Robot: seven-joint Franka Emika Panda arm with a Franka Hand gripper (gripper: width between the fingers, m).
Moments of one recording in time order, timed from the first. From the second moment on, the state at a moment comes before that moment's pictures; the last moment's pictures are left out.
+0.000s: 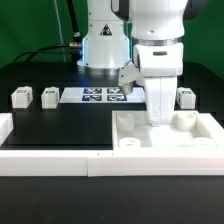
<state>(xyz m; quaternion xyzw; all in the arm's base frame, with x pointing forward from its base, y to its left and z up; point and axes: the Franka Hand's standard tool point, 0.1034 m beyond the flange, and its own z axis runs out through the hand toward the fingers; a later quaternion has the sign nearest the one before) 0.494 0.070 0.004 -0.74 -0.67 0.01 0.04</state>
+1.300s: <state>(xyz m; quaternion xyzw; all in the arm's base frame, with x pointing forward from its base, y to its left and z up) 0.498 0.069 0.007 -0.74 -0.67 0.01 0.04</state>
